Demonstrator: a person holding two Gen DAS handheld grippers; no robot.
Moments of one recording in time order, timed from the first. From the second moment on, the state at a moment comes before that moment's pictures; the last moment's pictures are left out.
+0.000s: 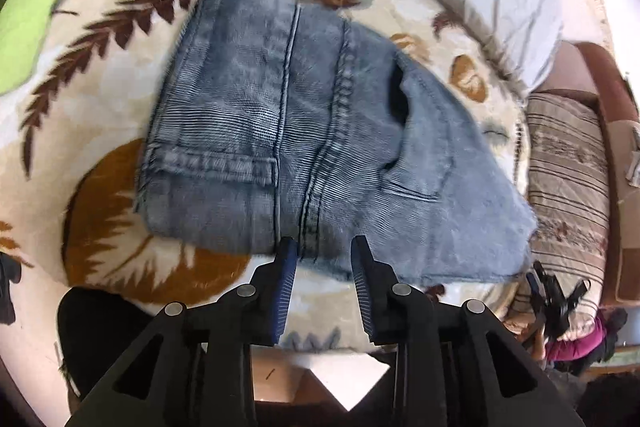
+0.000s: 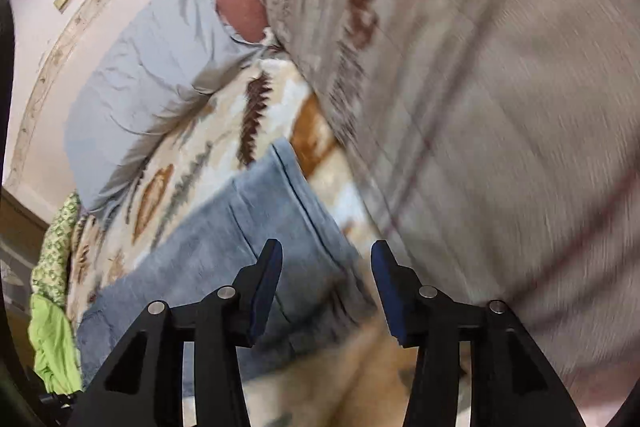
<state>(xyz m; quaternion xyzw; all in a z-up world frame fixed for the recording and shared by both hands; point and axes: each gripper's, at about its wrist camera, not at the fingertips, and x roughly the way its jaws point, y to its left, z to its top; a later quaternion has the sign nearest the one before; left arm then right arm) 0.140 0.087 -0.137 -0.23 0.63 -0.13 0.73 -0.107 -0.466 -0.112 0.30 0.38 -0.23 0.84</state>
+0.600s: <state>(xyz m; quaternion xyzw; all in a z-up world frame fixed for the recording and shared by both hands) 0.133 -0.002 -0.065 -0.11 0.61 -0.25 0.75 -0.156 -0.464 -0.158 0.44 0.33 -0.19 0.81</state>
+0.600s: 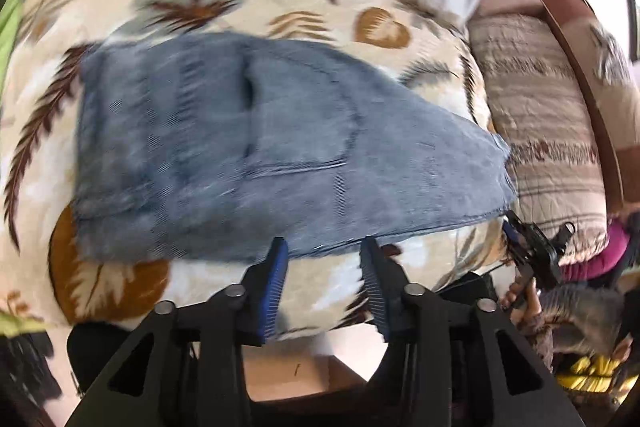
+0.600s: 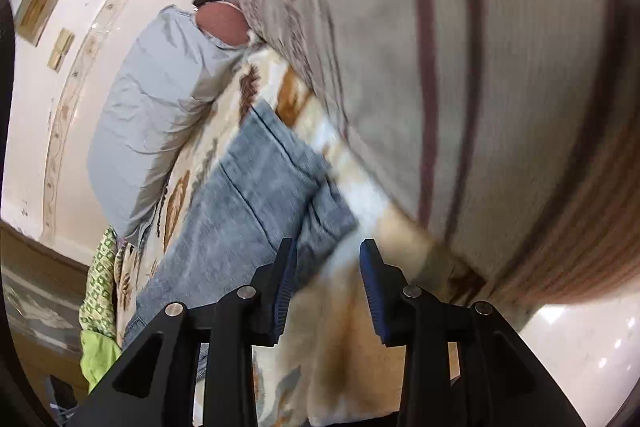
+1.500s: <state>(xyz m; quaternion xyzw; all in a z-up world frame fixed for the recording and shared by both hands) 0.288 -0.423 -0.098 0.04 0.66 -0.31 0.68 -0.120 -0.466 -0.174 0.48 0.25 -0.12 0.83</state>
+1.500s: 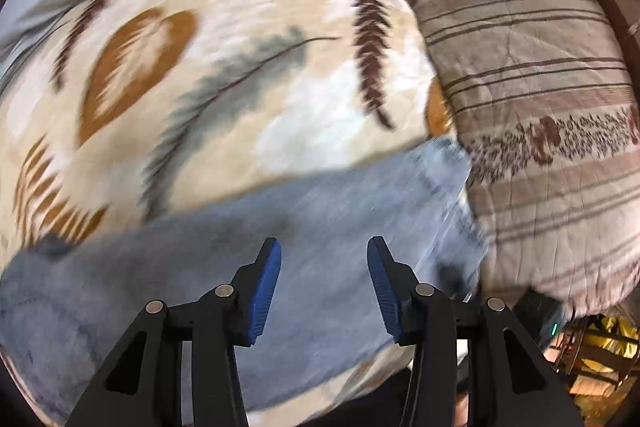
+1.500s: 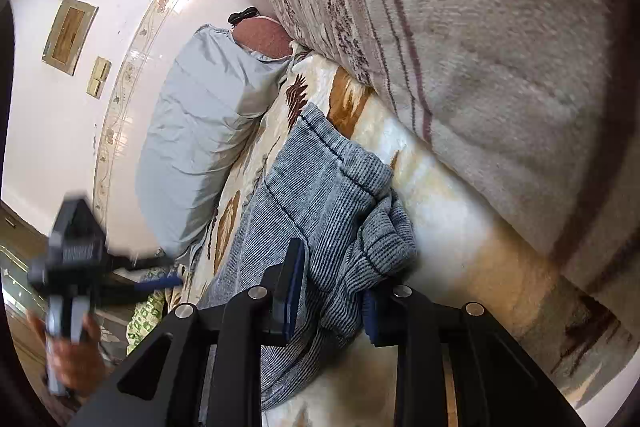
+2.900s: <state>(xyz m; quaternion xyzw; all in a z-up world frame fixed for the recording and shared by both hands) 0.288 -0.616 -0.240 0.18 0.63 -0.46 0.60 -0.094 -0.470 -0.167 0.43 0.27 -0.11 0.86</state>
